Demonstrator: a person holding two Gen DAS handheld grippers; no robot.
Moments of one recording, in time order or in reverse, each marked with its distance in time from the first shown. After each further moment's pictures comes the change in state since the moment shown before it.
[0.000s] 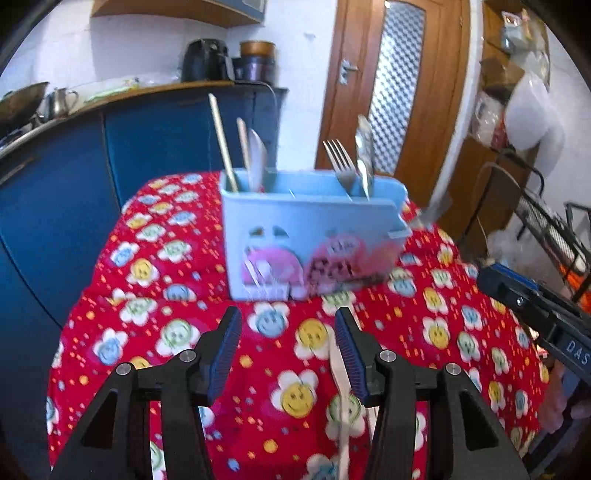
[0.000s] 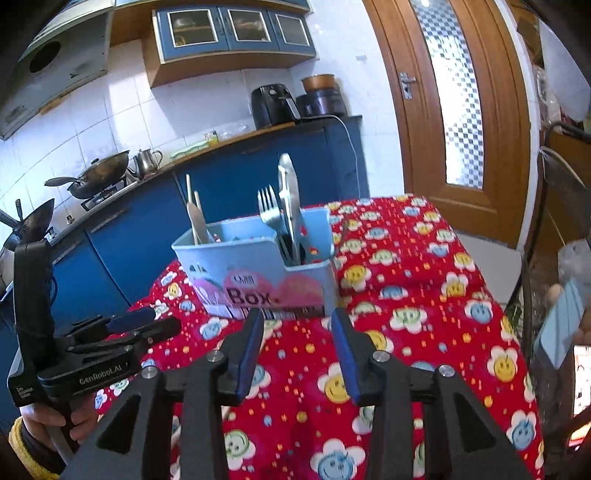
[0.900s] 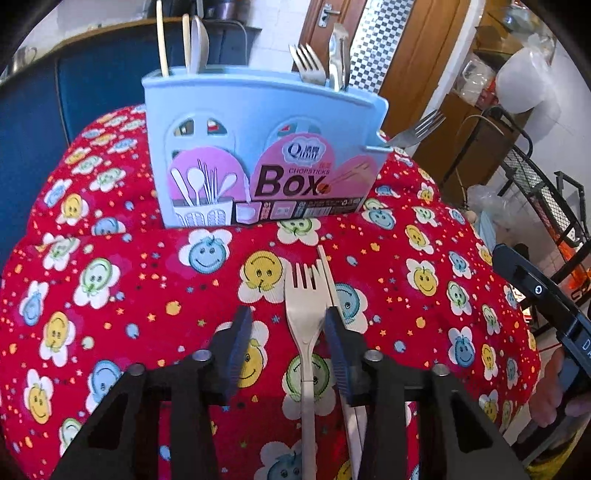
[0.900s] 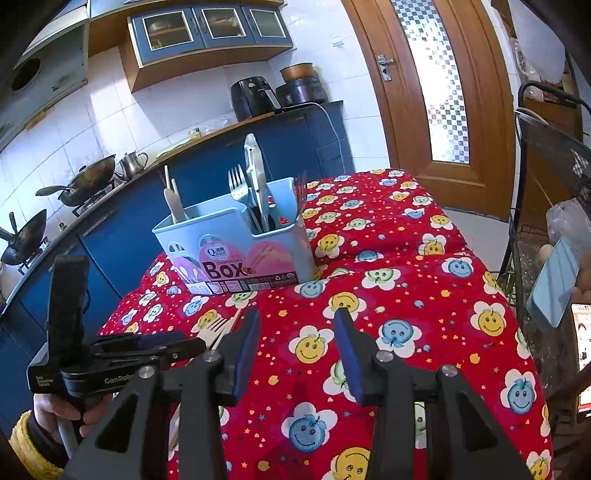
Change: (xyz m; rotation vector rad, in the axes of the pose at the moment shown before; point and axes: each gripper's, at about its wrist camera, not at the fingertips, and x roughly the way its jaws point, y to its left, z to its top) left arm 0.053 -0.014 -0.024 -0.022 0.239 -0.145; right arm -0.008 -0.028 -0.024 0.077 0.029 -0.012
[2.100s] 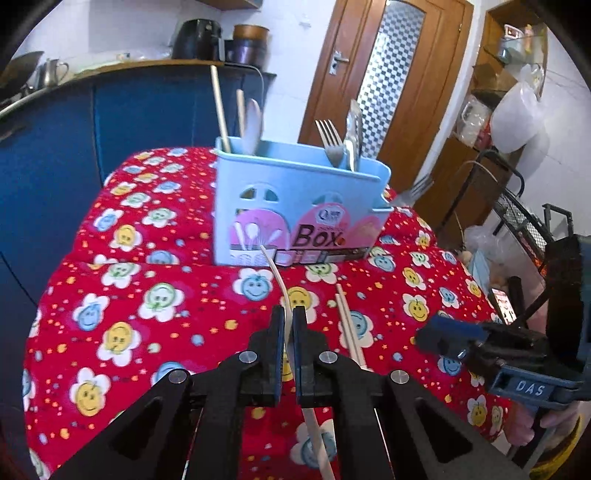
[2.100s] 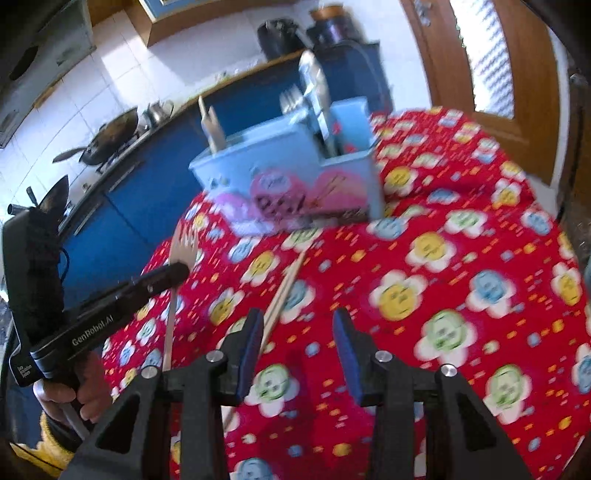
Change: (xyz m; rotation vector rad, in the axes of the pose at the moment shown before) left arm -0.065 0.024 -0.009 -0.024 -0.211 0.031; right arm 0.043 0.042 -0.011 -0.005 0.284 0.159
